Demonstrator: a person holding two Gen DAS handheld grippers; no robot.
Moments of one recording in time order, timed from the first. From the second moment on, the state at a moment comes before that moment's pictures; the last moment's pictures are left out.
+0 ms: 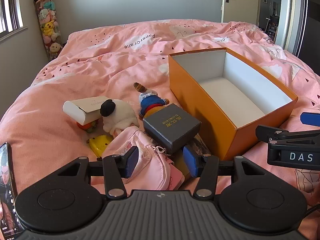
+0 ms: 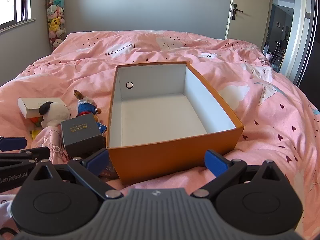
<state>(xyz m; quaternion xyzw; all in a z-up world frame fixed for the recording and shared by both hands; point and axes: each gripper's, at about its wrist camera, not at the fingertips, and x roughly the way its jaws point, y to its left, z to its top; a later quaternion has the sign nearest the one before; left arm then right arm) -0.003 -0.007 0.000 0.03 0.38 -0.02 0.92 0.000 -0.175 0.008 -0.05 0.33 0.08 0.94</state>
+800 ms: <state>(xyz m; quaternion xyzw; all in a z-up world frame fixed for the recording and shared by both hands) -0.004 -0.006 0.002 0.04 0.37 -0.01 0.93 -0.001 -0.166 0.004 -0.08 0.33 0.08 0.94</state>
